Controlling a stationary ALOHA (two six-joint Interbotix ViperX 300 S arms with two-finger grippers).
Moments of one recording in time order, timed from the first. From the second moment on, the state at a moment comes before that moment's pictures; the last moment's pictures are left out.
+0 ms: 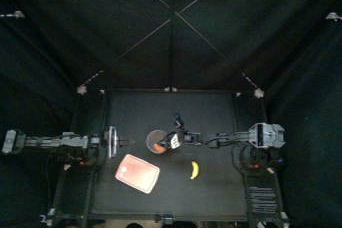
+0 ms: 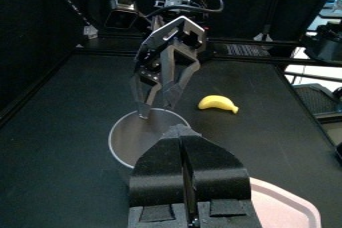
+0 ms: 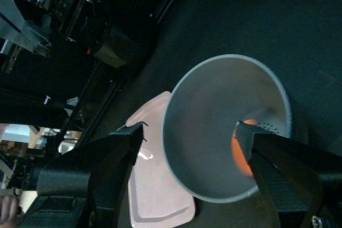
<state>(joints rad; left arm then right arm) 0.09 -0.96 1.26 -0.01 -0.17 0.00 -0.15 0.08 0.55 -0.09 -0.24 0.97</state>
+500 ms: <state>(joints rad) 0.09 -0.96 1.26 -0.01 -0.17 0.00 -0.19 -0.21 0.79 -0.52 -0.33 0.95</state>
